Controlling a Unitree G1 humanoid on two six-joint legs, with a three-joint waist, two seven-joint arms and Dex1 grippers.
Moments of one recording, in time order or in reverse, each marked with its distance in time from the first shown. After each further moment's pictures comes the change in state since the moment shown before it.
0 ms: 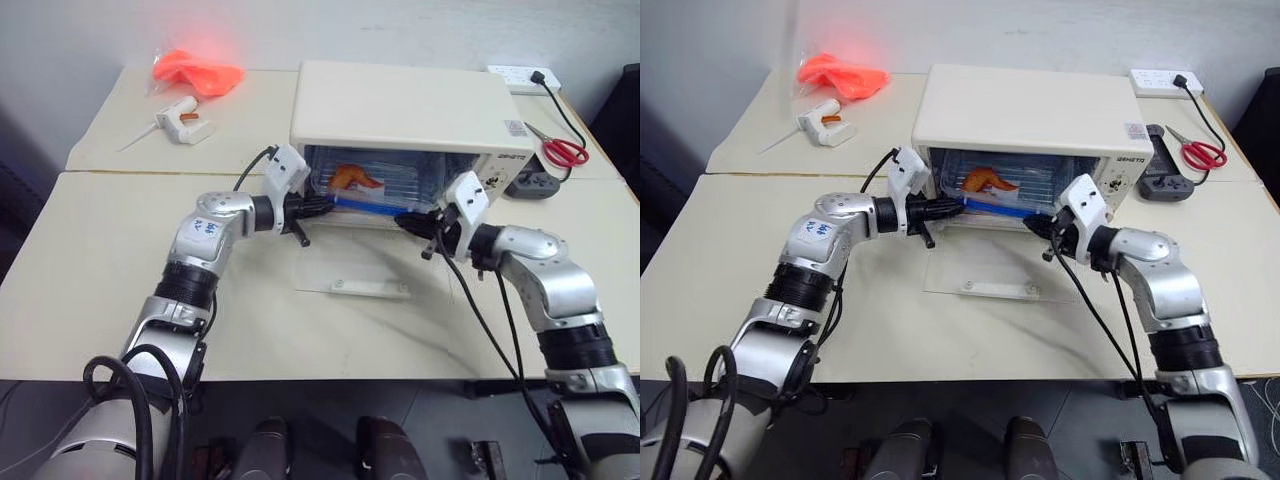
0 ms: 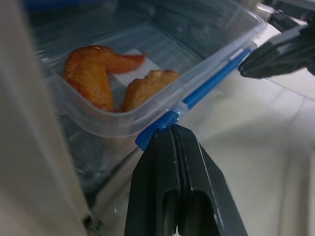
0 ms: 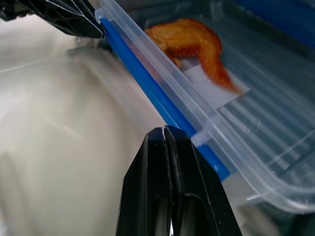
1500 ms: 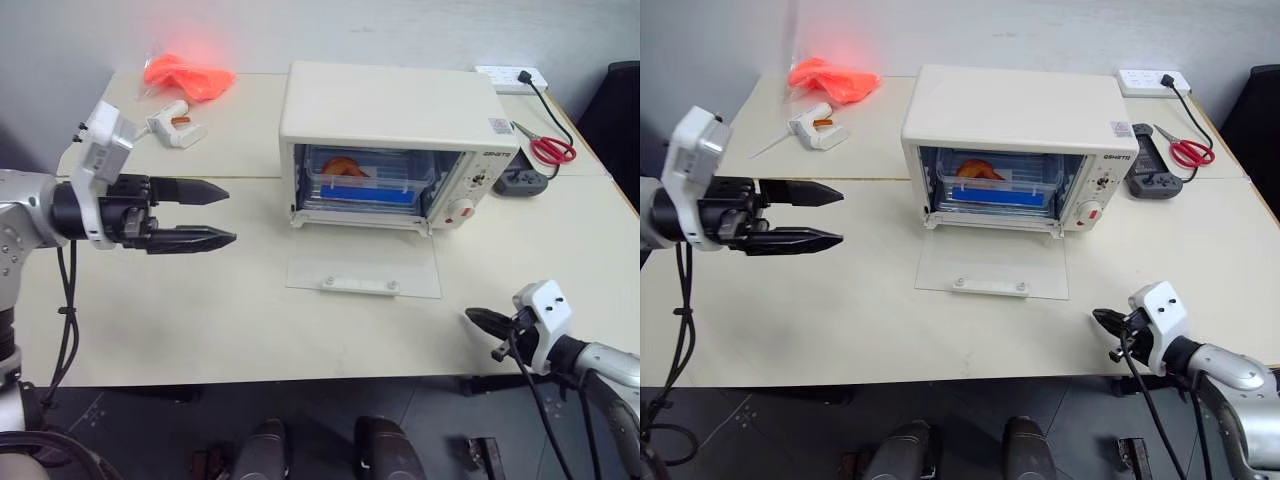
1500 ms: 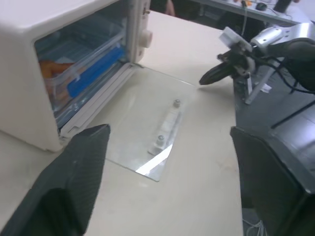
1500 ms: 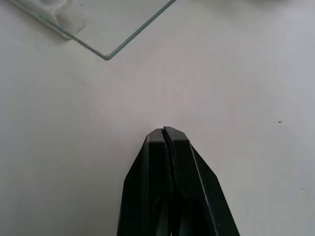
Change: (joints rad) left arm 0.323 0.733 0.339 -0.658 -0.504 0.440 -0.482; right arm 0.787 -0.087 -0.357 -0.505 0.134 0.180 -0.048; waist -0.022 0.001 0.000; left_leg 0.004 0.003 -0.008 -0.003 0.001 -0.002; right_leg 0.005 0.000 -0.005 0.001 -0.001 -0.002
